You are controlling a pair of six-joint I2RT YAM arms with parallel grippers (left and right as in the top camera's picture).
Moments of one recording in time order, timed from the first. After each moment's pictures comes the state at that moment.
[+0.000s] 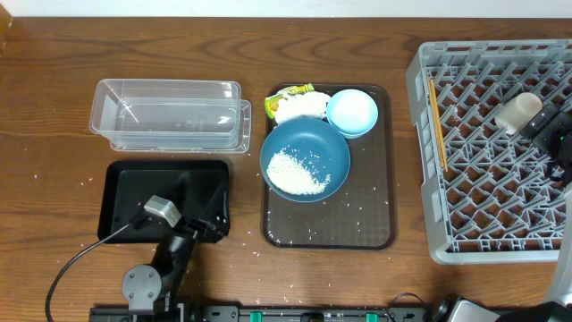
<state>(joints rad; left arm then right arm) 0.01 0.01 0.01 0.20 0.40 -0.46 -0.47 1.39 1.25 -0.76 0.15 0.27</state>
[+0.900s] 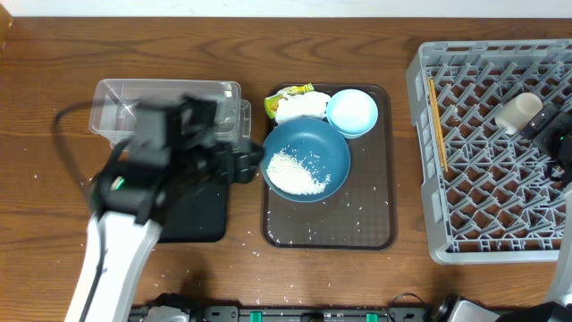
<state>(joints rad) -0.22 1.18 1.20 -0.92 0.43 -0.16 -0.47 1.39 1.25 -0.76 0.15 0.27</state>
